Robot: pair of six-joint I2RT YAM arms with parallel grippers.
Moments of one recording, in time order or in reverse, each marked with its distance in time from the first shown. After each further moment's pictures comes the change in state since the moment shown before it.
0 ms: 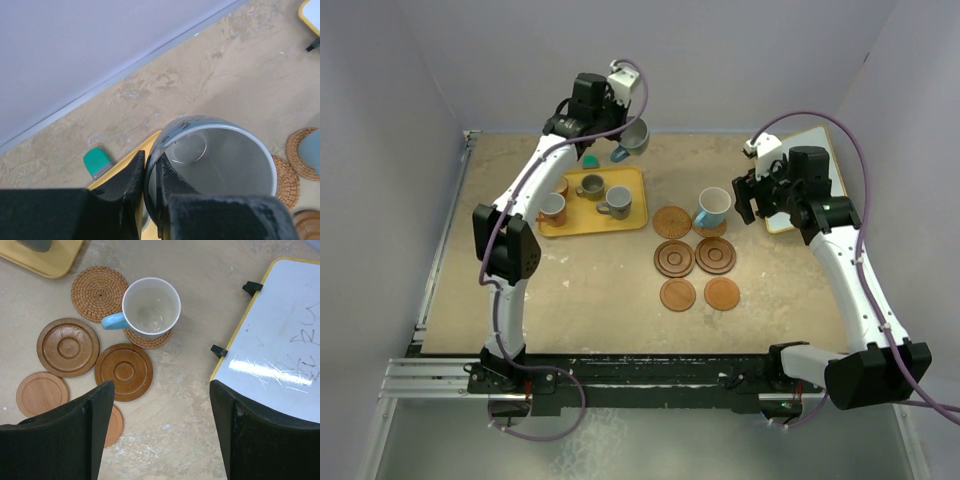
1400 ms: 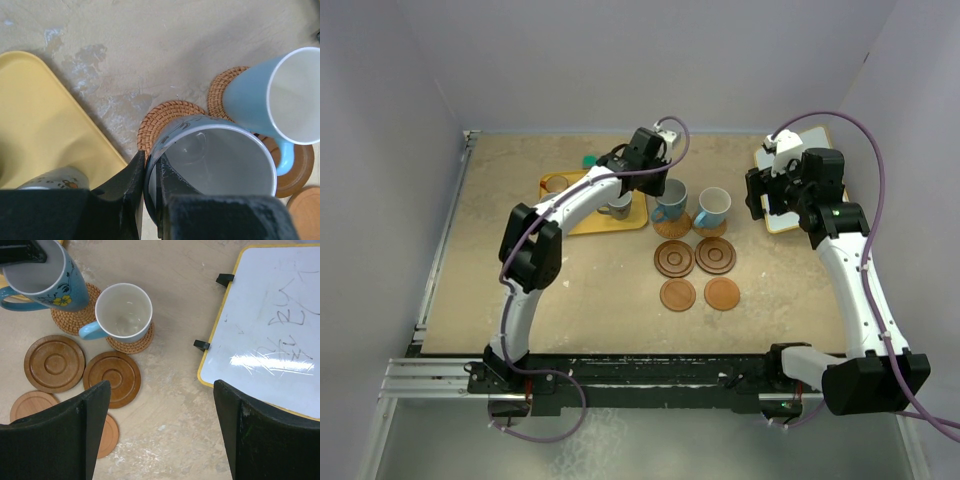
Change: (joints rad) left arm -0.240 0.008 -0.258 -0.003 -0.082 -0.315; right arm -0.081 -0.041 -0.033 0.056 0.028 0.075
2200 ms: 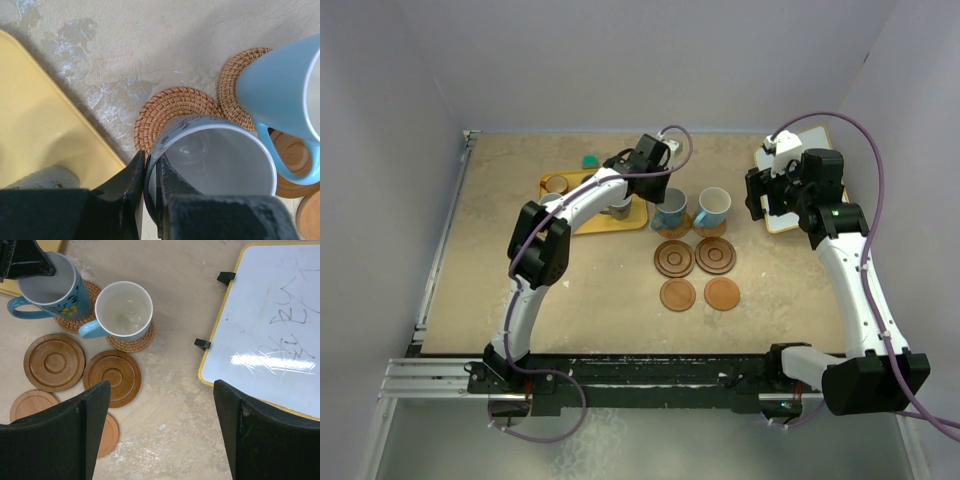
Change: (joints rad) left arm -0.005 0.086 0.036 -0.050 0.009 -0.003; right arm 0.000 0.000 -0.006 0.001 -0.001 0.000
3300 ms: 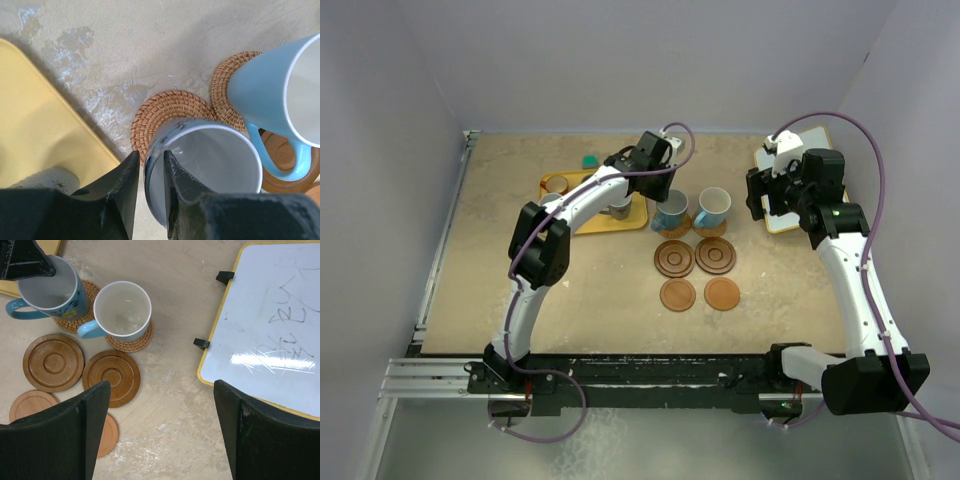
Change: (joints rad) left arm -0.006 0.004 0.038 -0.032 -0.001 0.008; right arm -0.006 0.000 0.000 0.000 -0.002 0.000
